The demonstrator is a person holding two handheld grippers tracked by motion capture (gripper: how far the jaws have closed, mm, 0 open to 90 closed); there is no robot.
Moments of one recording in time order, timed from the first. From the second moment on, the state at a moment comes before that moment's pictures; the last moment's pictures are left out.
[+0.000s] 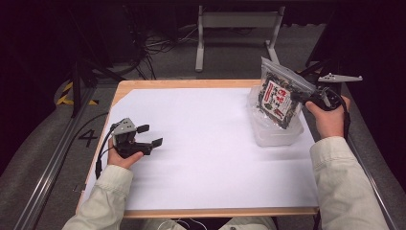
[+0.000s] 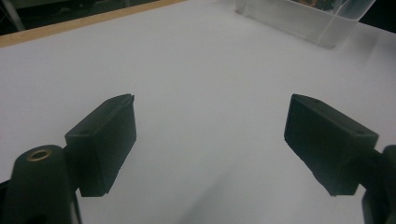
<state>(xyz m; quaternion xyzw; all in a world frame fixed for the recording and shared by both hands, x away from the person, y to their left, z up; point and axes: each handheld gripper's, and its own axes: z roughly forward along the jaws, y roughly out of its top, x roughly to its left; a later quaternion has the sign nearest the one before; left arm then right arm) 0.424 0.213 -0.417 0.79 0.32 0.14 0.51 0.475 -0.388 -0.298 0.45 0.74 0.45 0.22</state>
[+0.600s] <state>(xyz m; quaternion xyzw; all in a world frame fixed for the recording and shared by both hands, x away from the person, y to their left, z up) 0.422 0.212 -0.417 0.79 0.32 0.13 0.51 0.464 -0.384 -0.266 0.43 0.72 0.48 0.26</state>
